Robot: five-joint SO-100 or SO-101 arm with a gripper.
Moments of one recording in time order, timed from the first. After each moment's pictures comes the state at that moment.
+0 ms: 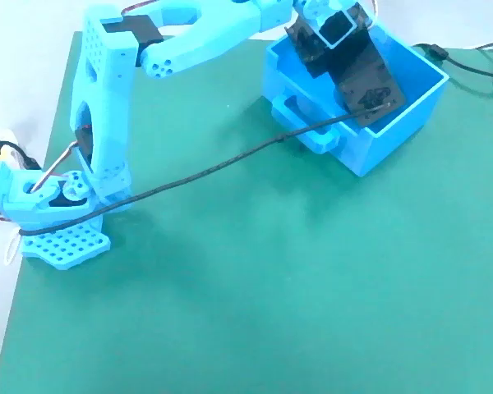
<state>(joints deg) -26.8 77.3 70.7 55.2 -0.2</state>
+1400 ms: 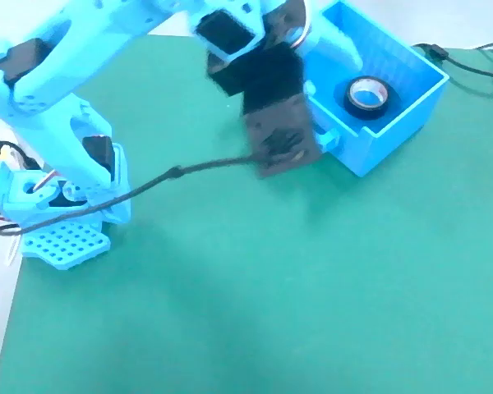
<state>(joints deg) -1.8 123.0 80.2 85.7 -0.2</state>
